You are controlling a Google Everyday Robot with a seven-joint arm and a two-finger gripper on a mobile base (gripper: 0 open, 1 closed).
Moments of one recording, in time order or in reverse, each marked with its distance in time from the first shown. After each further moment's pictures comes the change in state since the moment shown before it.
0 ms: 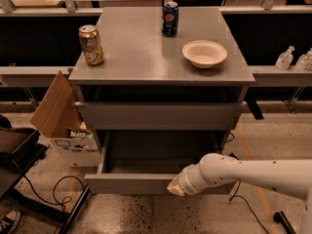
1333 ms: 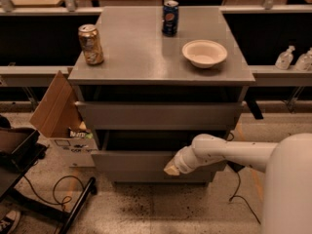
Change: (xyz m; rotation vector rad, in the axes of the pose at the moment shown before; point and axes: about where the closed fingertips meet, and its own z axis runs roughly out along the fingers) arm -0.030 -0.082 0.033 0.012 -0.009 0.011
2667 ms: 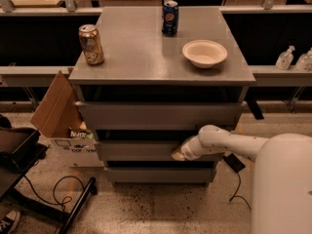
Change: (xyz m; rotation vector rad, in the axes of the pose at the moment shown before) arm -0.006 -0.084 0.000 0.111 -0.048 0.095
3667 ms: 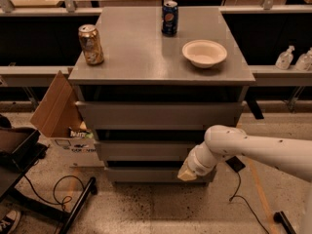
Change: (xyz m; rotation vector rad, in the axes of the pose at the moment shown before) arm 0.030 0.108 -0.100 -0.185 0.175 -0.265
